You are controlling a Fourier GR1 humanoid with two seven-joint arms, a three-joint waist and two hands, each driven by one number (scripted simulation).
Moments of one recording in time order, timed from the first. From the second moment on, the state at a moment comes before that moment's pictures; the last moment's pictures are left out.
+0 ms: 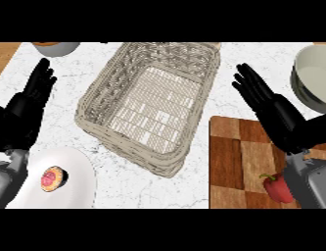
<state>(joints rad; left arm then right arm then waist) -0.28 0.54 -0.24 -1.59 0.26 0.38 0.17 -0.30 -0.33 0.20 -1.63 -0.36 0.03 0.15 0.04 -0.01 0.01</state>
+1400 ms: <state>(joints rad) -0.14 0.56 -0.26 -1.59 0.29 0.15 -0.05 0.22 -0.72 0.17 -2.24 0.60 0.07 -0.27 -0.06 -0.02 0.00</state>
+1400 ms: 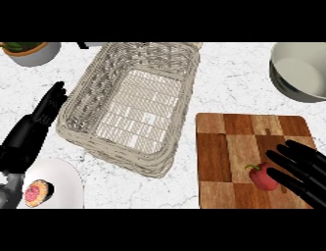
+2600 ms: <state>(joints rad) -0.18 0.47 -0.22 -1.57 0.21 0.07 -0.03 0.41 -0.79 -0.24 -2.31 0.59 0.53 -0.31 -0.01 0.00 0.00</state>
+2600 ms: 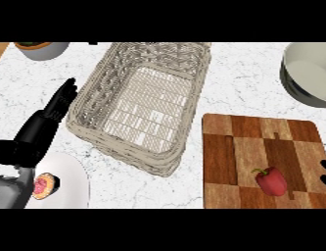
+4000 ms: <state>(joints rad) -0.15 0.33 -0.09 -1.59 0.08 -0.07 0.01 0.27 -0.45 -0.04 -1.98 0.95 0.33 -0.59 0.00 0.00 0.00</state>
